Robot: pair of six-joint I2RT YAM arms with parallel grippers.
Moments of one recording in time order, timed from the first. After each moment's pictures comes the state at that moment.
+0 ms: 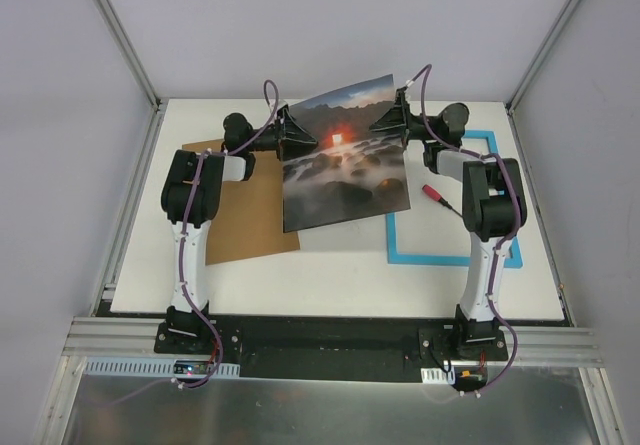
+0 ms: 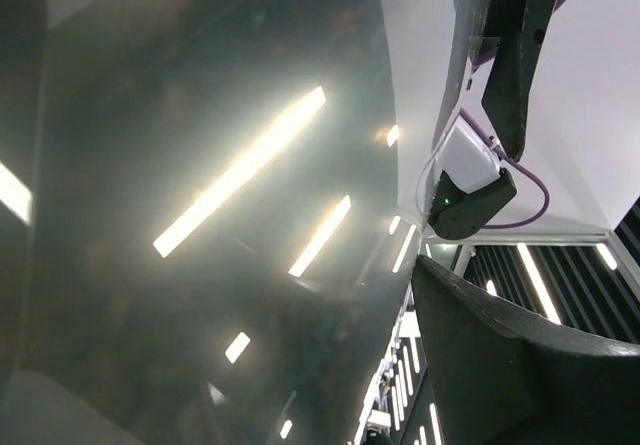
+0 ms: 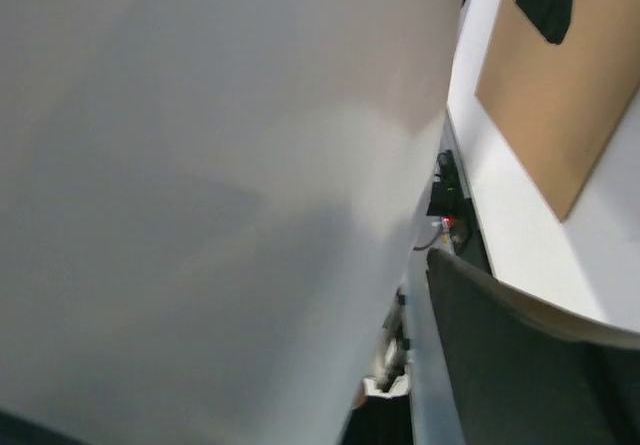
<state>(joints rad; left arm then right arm) -0.18 2.30 1.40 1.10 1.34 -1.77 0.14 2.16 1.41 1.21 -1.47 1.99</state>
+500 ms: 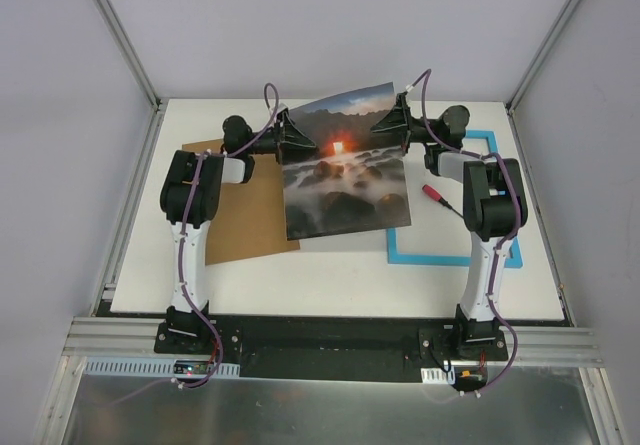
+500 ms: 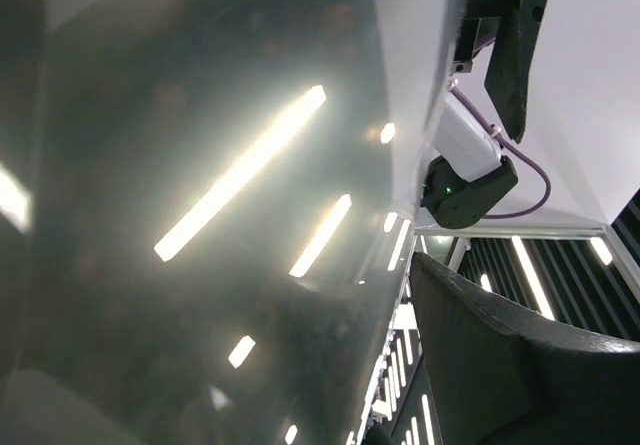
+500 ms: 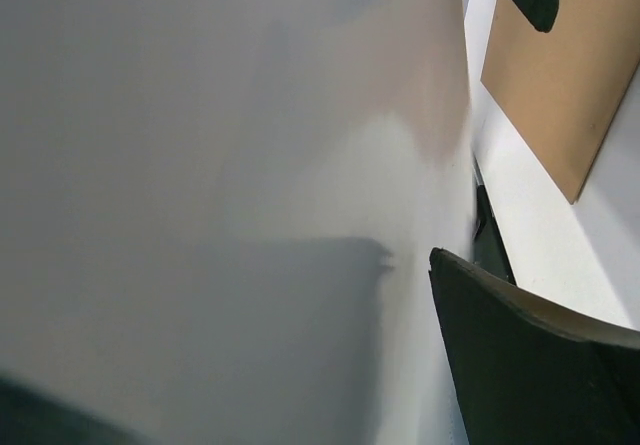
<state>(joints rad) -0.18 2.30 1.36 1.11 1.34 -1.77 0.13 2.16 1.38 1.20 -1.48 2.03</state>
